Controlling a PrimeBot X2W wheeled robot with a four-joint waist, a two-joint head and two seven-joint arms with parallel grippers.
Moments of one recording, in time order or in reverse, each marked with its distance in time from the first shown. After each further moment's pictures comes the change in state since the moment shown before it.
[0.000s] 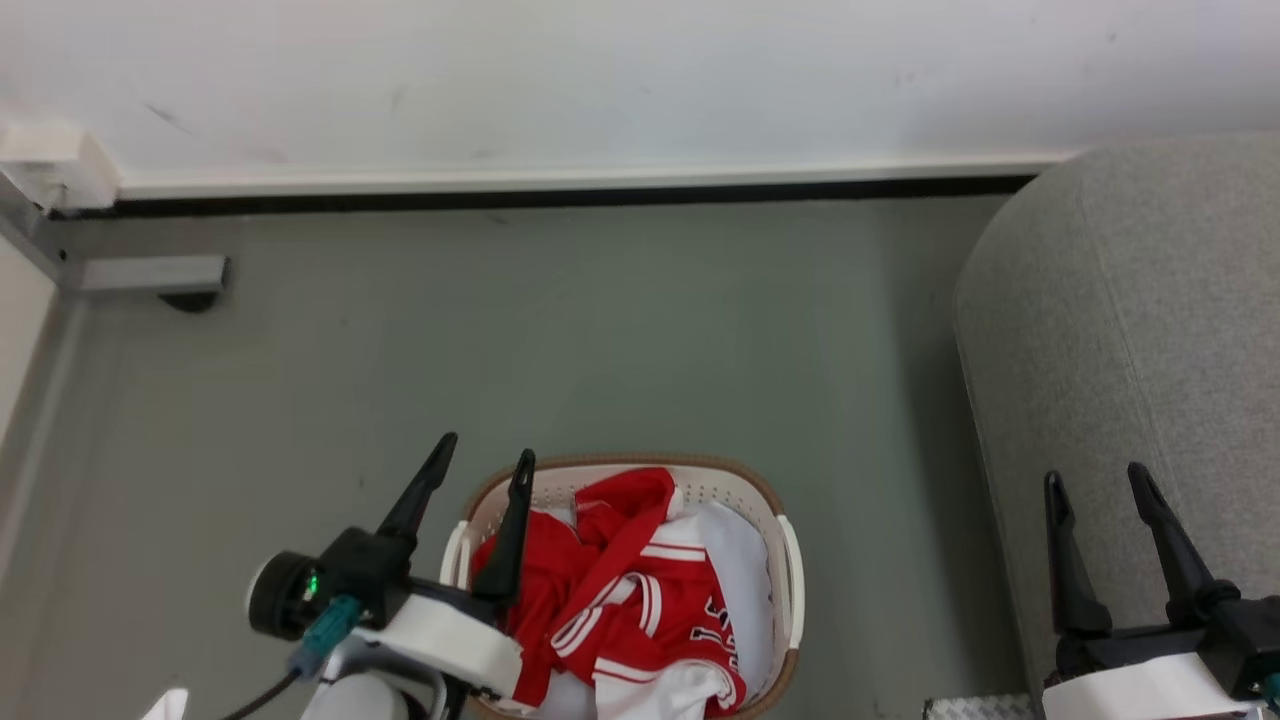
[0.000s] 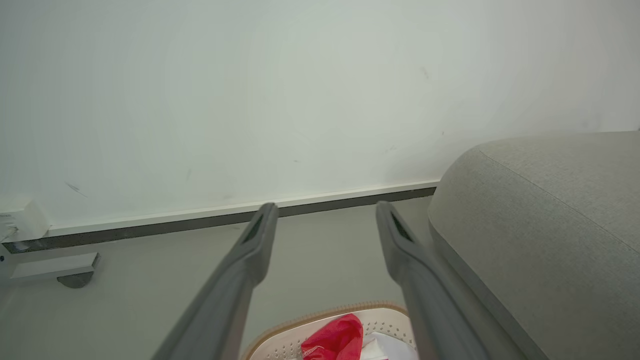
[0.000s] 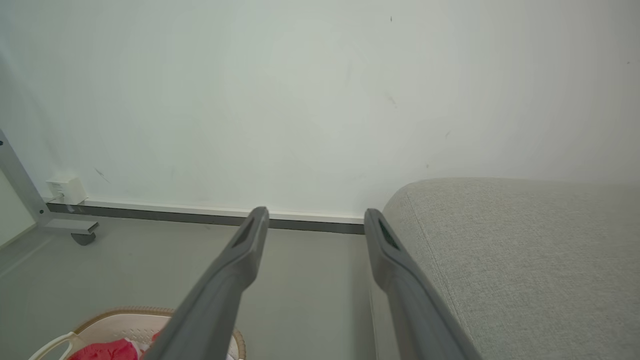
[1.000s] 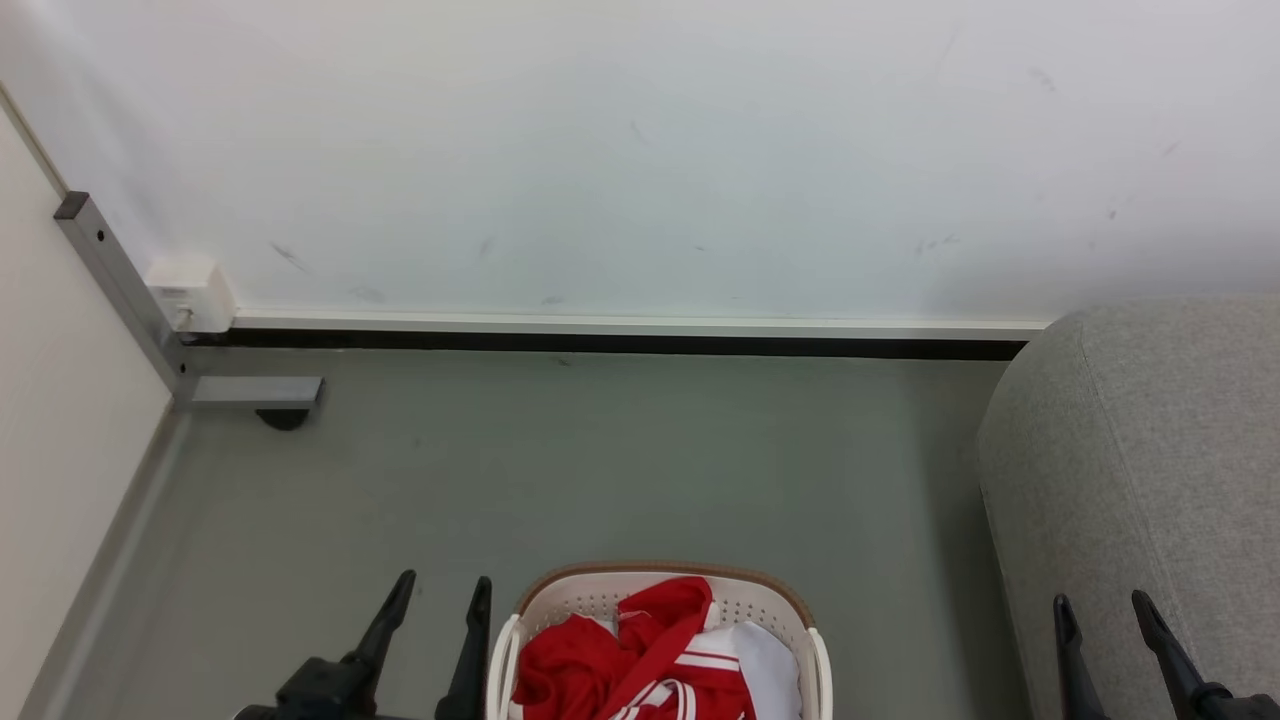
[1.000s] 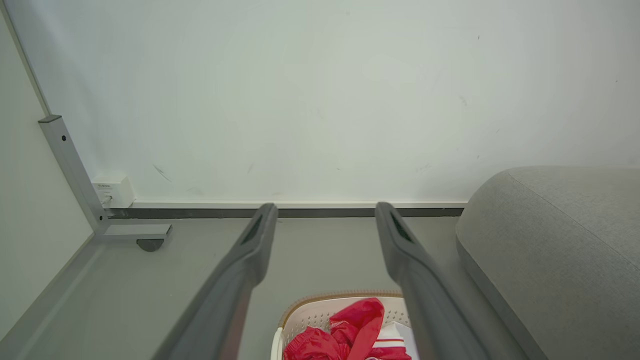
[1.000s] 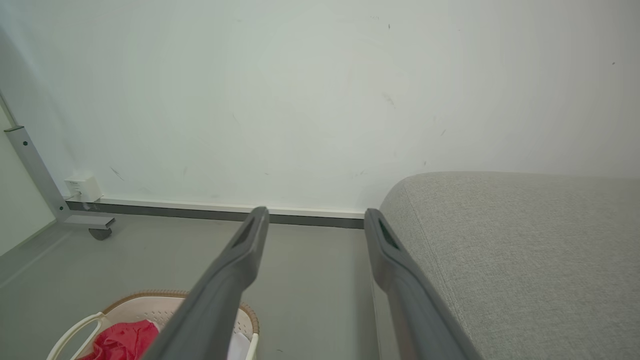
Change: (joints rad) left arm 0.202 0.001 0.037 -0.023 -0.050 0.041 0.001; right arm 0.122 0.002 -0.033 0.093 -0.001 0.000 0.002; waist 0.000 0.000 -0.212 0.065
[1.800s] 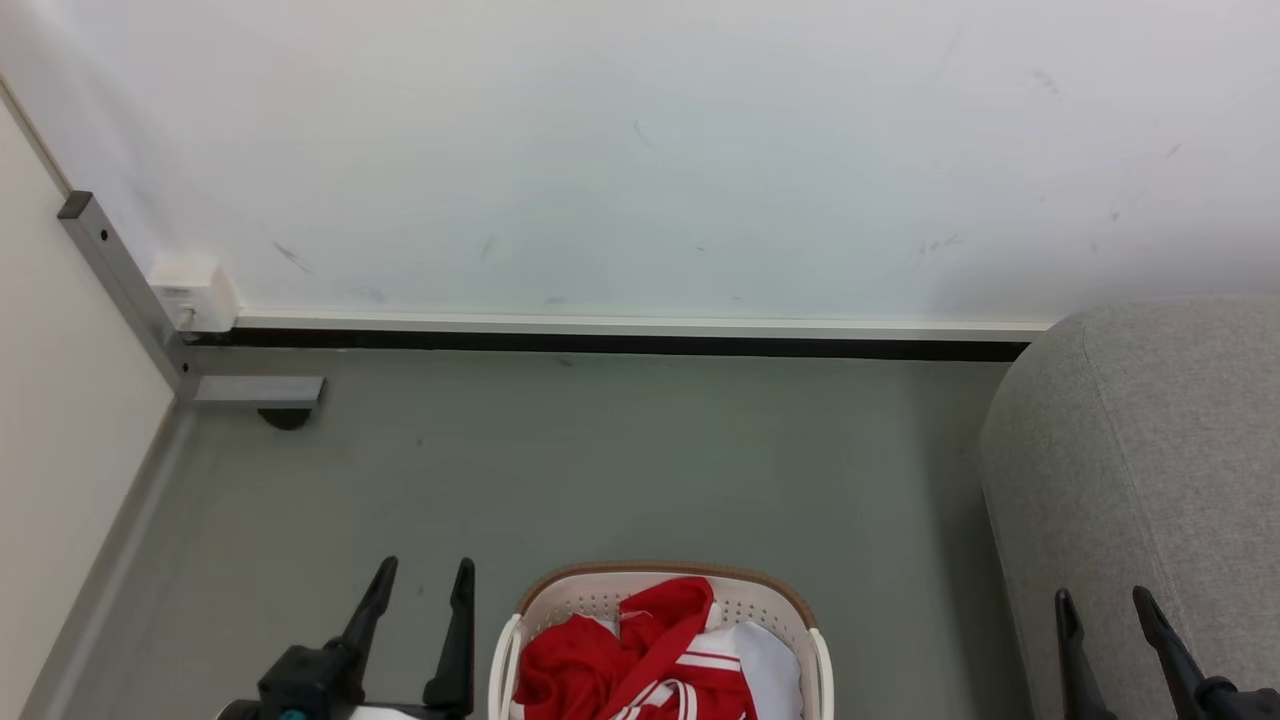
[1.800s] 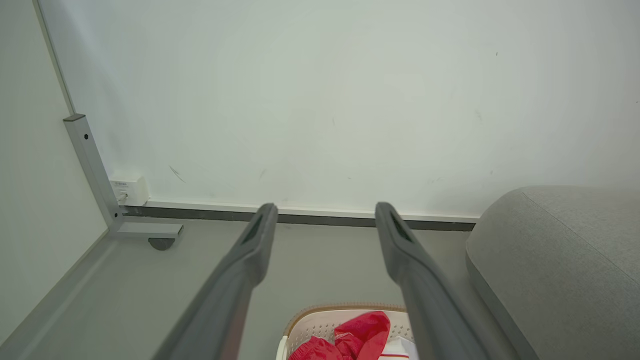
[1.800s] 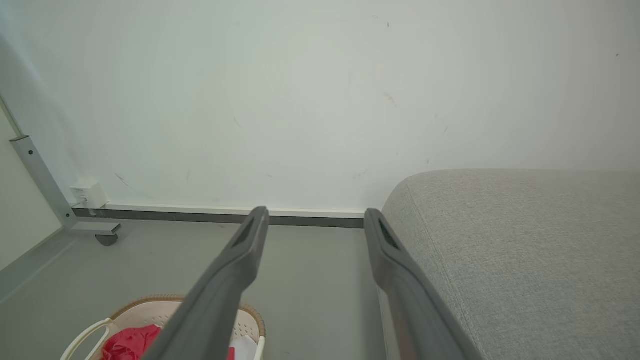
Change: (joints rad) left arm -0.008 0.004 0.002 -0.032 -0.050 0.010 0.023; right arm -0.002 -0.004 0.006 -0.016 0.040 0.000 0.022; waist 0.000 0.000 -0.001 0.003
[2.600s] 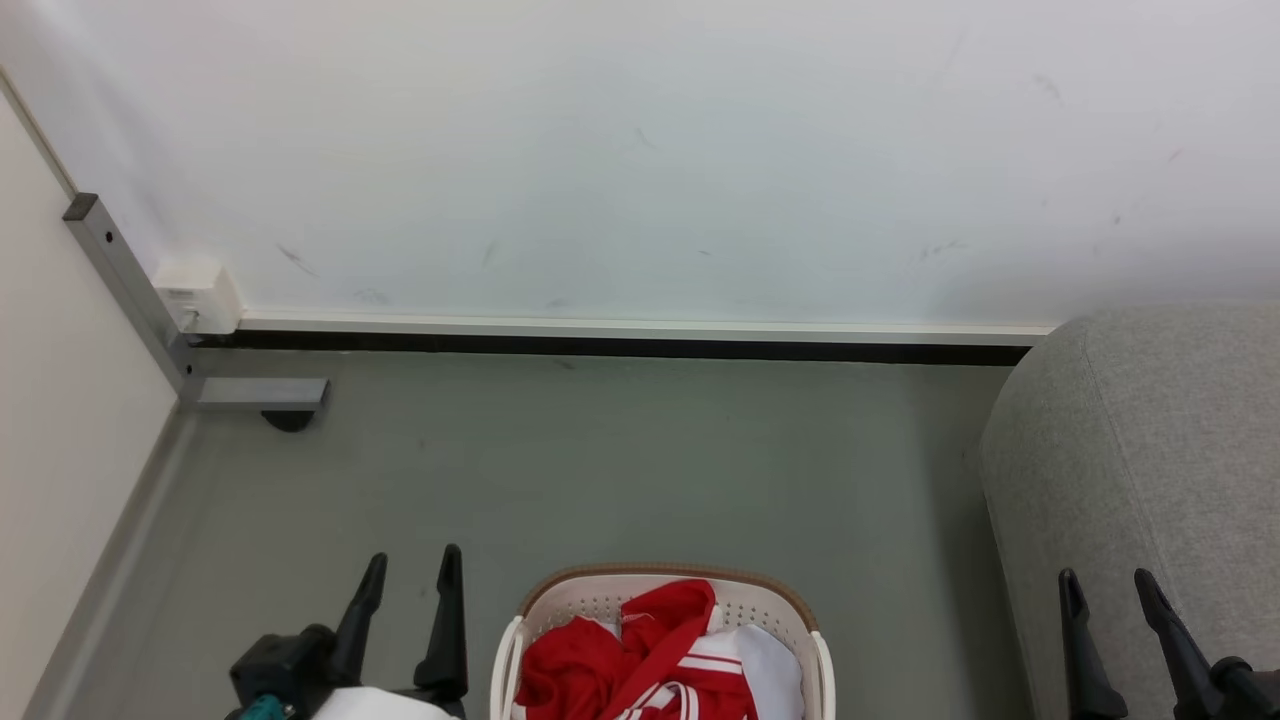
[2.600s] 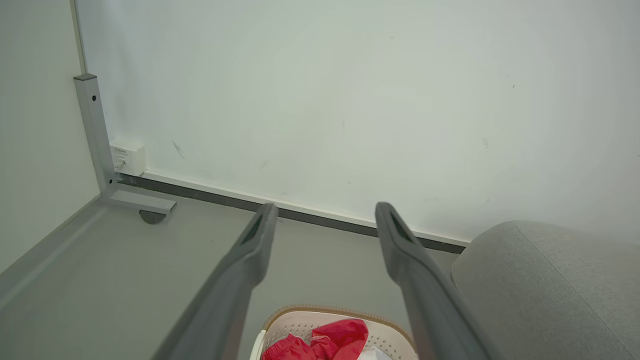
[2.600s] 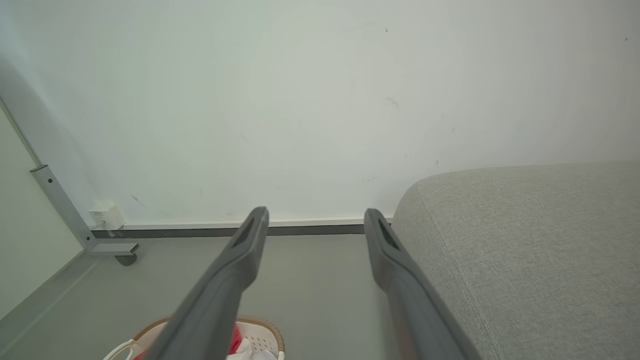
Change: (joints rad) left arm -0.008 -0.004 -0.009 -0.025 -0.163 0.060 0.045; right arm -0.011 -0.016 0.021 -0.043 0.105 0.000 0.045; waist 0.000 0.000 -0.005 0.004
